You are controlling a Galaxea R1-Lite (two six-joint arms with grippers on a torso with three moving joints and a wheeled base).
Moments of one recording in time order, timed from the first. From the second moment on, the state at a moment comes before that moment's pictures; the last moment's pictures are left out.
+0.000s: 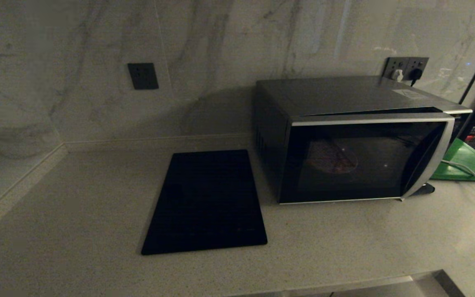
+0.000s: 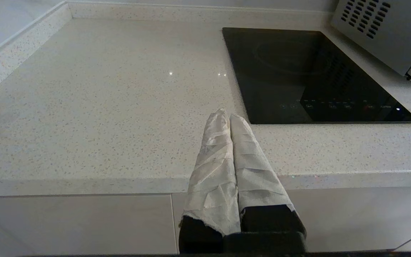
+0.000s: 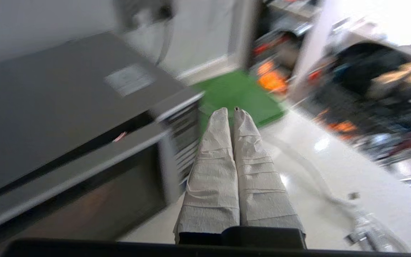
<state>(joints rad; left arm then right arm) 0.00 0.00 0.00 -0.01 0.03 -0.07 0.12 1.34 -1.70 0.48 -0.73 0.13</state>
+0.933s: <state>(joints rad) 0.00 0.00 0.00 -0.01 0.03 -0.07 -0.05 1.65 -1.99 0.72 -0.02 0.43</state>
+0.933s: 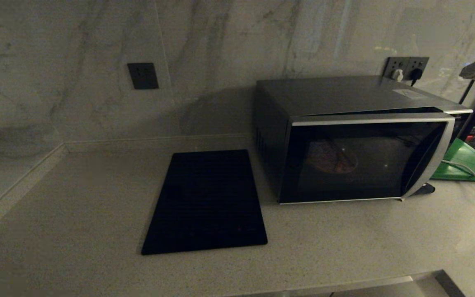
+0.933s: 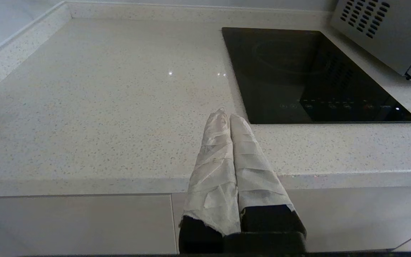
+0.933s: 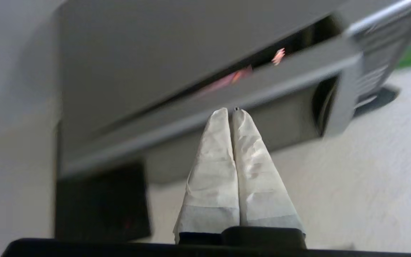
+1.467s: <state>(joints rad) 0.00 0.00 0.00 -0.01 0.03 -0.07 -0.09 1.82 -1.99 0.51 -0.20 0.31</state>
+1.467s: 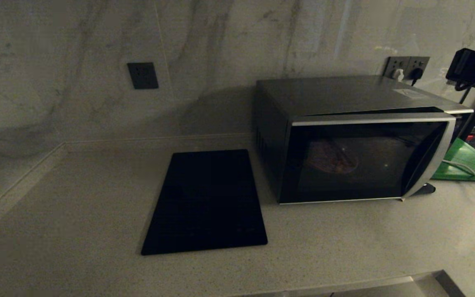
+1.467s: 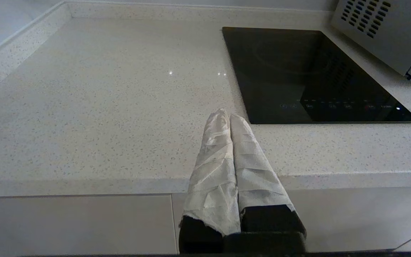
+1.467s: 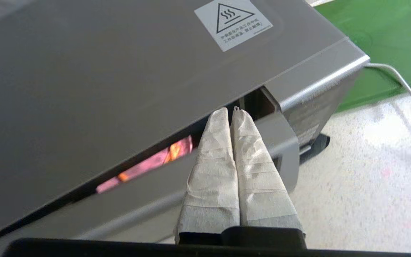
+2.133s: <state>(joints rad) 0.00 0.00 0.00 -0.01 0.03 -0.07 -0.10 1.93 -1.99 0.50 -0.22 0.34</state>
